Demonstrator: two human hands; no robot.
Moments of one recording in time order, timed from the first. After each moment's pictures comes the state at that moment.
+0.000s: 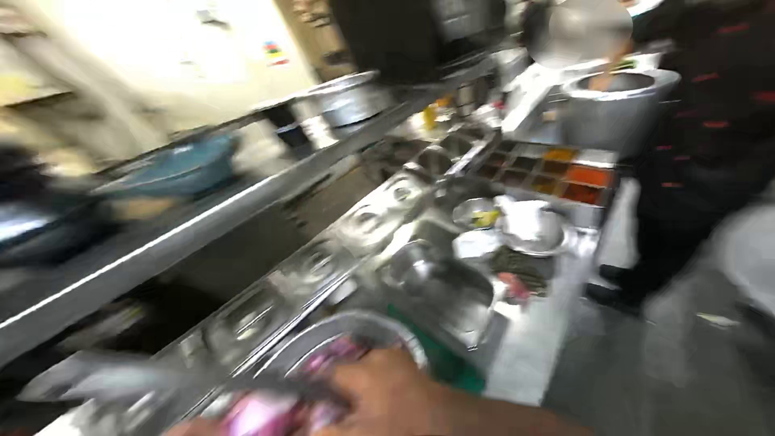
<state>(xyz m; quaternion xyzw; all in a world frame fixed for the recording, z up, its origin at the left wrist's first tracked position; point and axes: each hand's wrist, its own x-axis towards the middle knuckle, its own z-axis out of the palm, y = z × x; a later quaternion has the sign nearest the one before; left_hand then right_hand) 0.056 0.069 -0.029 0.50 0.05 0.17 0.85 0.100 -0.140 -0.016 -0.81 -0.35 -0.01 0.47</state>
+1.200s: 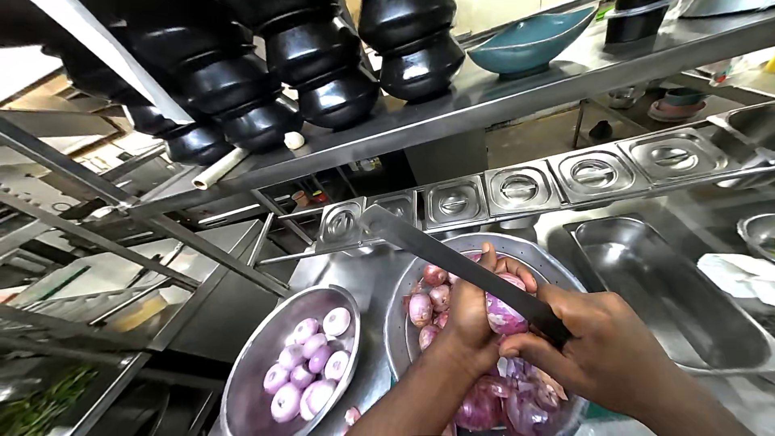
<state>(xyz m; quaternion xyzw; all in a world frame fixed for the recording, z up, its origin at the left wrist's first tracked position) 0.039 0.018 0.010 0.40 0.05 0.03 0.92 0.110 -0.130 -0.015 -0.73 -0.50 -0.20 0.41</state>
